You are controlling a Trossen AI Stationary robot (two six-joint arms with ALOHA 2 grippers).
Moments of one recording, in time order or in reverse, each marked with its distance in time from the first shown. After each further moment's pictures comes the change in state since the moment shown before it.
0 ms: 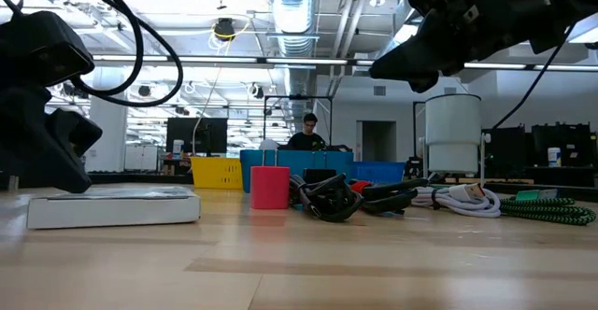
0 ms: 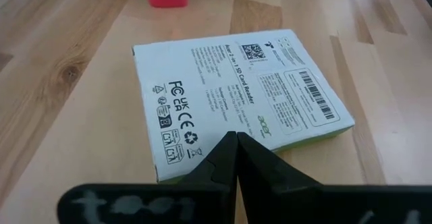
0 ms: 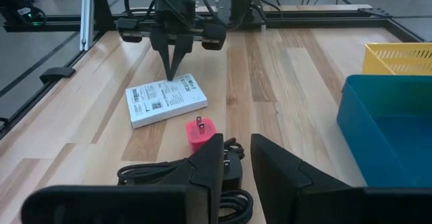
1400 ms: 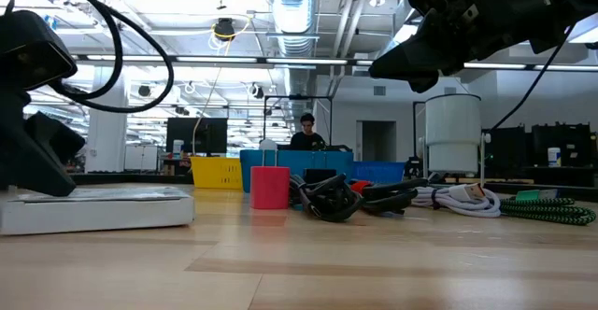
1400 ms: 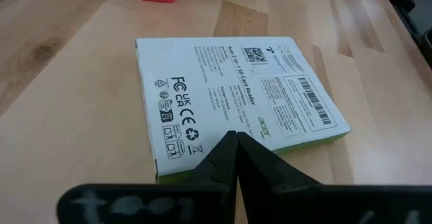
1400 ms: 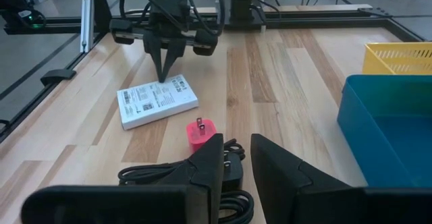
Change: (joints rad) left arm -0.084 0.097 0.000 0.078 -0.067 -0.137; right arm 0.000 0.000 0.000 0.003 0.000 0.007
